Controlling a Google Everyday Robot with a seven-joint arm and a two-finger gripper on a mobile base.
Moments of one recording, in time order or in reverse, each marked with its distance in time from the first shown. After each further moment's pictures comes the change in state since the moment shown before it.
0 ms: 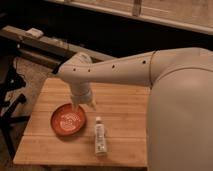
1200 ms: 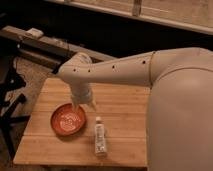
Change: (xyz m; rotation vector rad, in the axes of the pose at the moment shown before) arm 0.004 -0.007 0.007 0.016 0.002 -0.001
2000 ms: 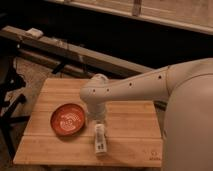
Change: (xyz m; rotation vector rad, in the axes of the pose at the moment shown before) arm 0.044 -0.050 0.080 -0.060 0.038 0.089
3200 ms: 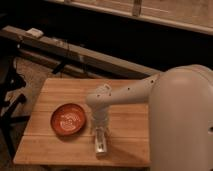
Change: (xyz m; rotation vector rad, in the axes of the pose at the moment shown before) arm 0.008 -0.013 0.064 0.017 0.134 0.017
